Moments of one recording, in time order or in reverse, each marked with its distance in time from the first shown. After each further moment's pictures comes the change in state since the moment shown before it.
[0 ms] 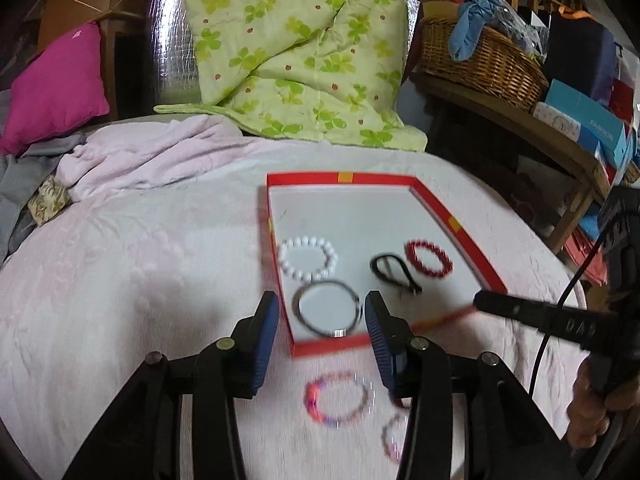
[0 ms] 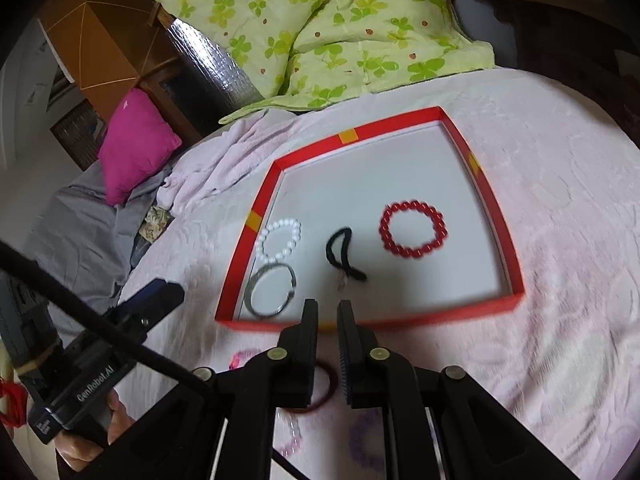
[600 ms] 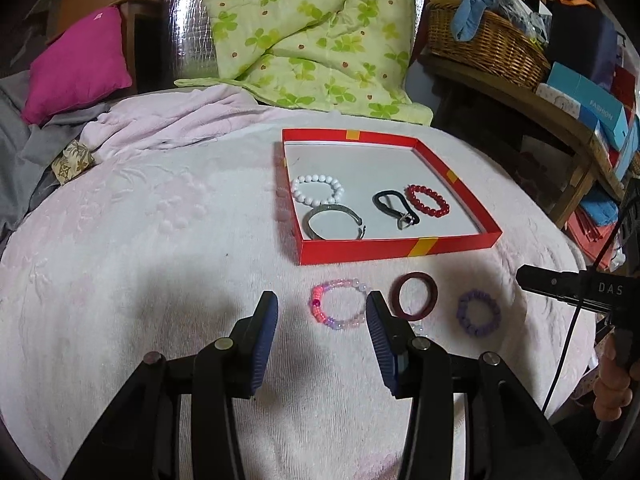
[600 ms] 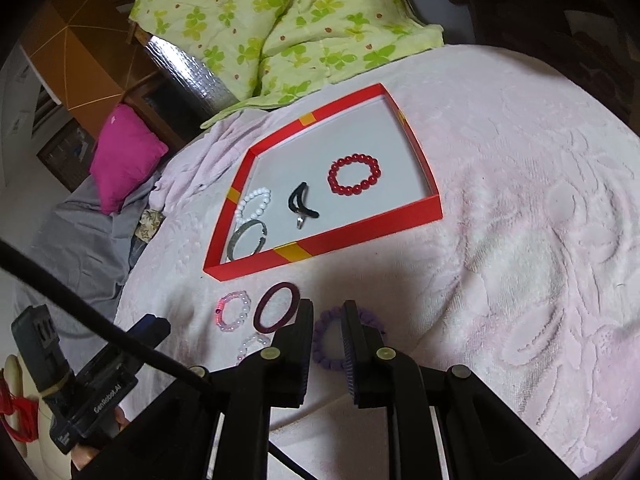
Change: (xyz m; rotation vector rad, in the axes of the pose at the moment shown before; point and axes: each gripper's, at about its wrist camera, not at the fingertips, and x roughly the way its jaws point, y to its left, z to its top) left arm -0.031 -0.005 -0.058 -0.019 0.057 0.047; right arm -0.047 -0.033 -0.054 0.102 0.006 -0.028
